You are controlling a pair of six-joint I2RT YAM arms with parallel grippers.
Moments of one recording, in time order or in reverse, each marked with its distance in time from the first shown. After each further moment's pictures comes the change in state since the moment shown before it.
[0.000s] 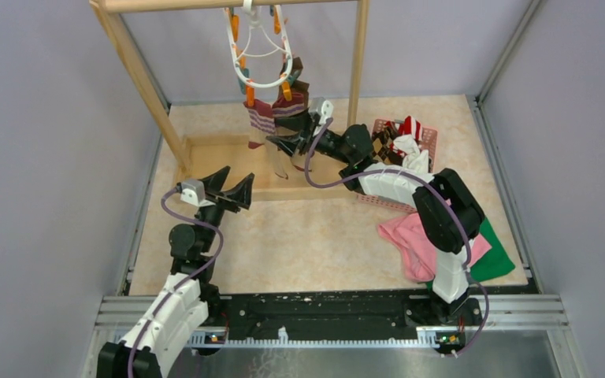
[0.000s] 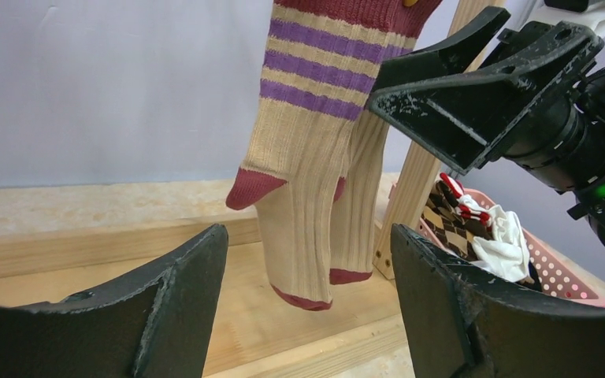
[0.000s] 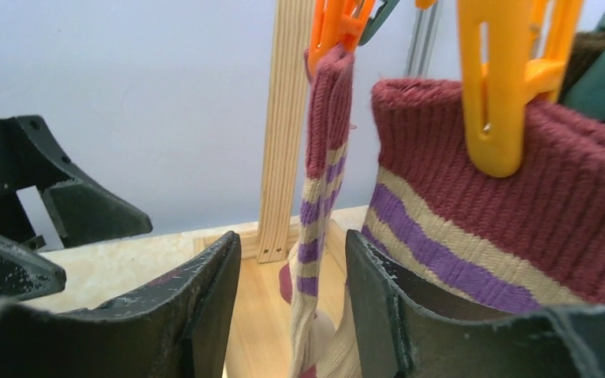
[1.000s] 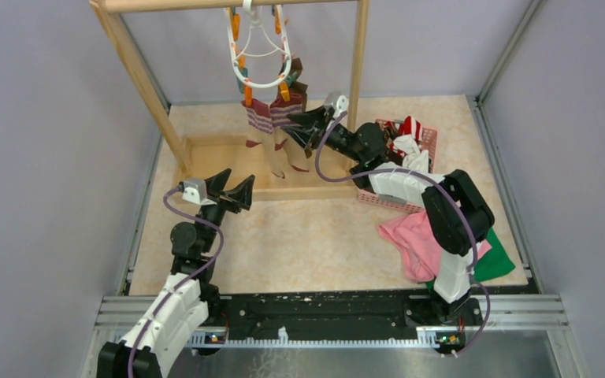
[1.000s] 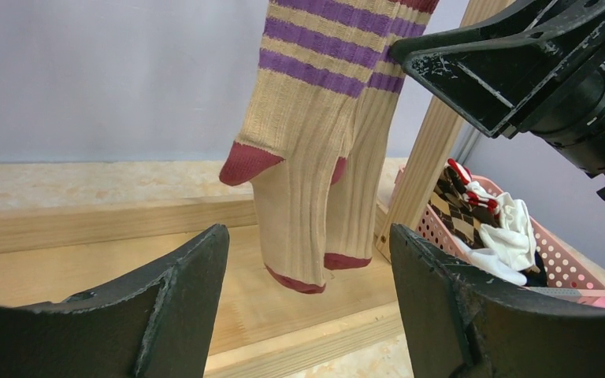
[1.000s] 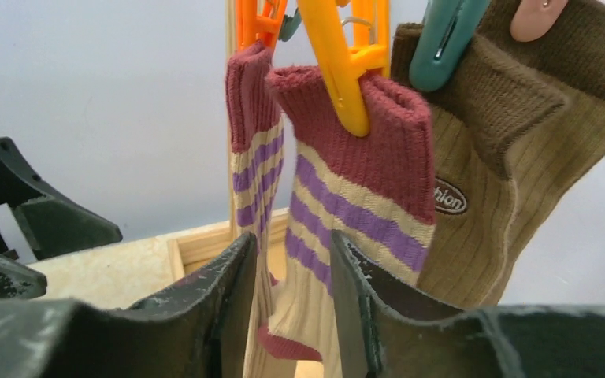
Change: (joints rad) left arm 0.000 -0.011 -0.005 -0.055 -0.014 -0.001; right arm -0.054 -0.050 -0.061 0.007 0.064 0.034
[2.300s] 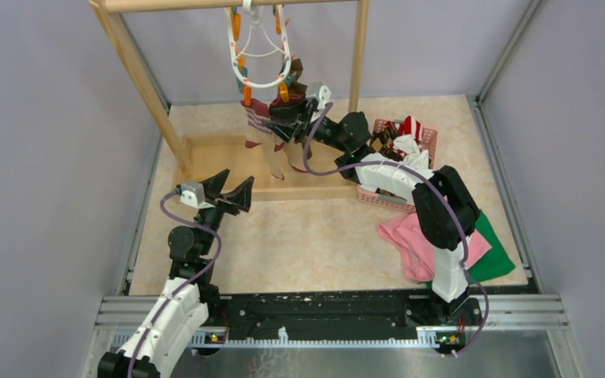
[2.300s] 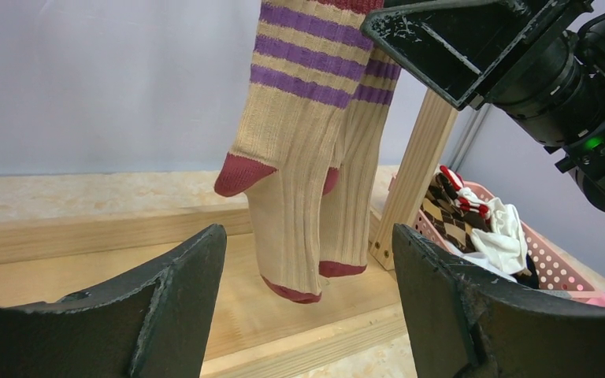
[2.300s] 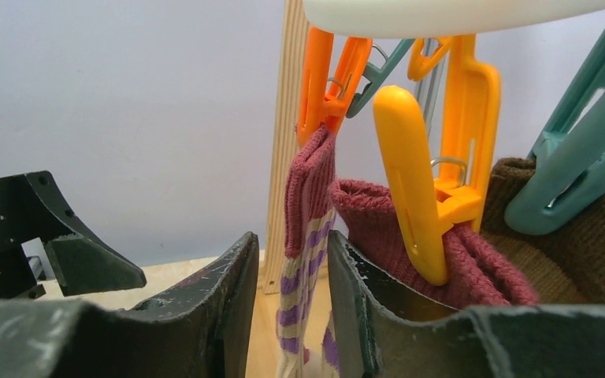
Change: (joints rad) left arm 0.000 -0.065 -0.004 -0.037 0.008 -0.001; right arm 0.054 0.085 0.211 -0.064 -0.085 0.029
